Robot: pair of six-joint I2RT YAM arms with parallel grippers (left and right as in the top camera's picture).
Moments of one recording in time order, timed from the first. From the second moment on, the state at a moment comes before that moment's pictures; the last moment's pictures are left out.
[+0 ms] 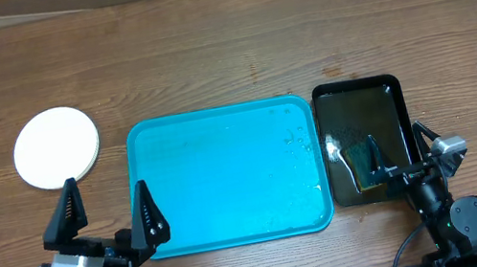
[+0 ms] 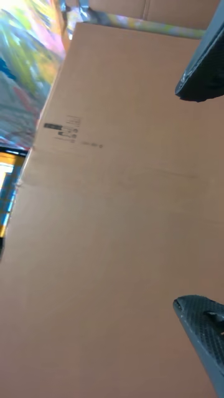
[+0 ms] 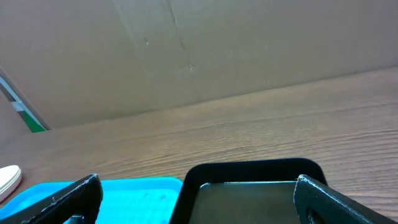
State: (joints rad) left arm 0.06 0.02 0.30 0.21 0.20 -0.34; right arm 0.14 0.01 0.02 -0.03 -0.06 0.28
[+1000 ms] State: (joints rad) left arm 0.04 0.01 0.01 -0.08 0.01 -0.40; right arm 0.14 0.01 0.02 -0.03 -0.06 0.28
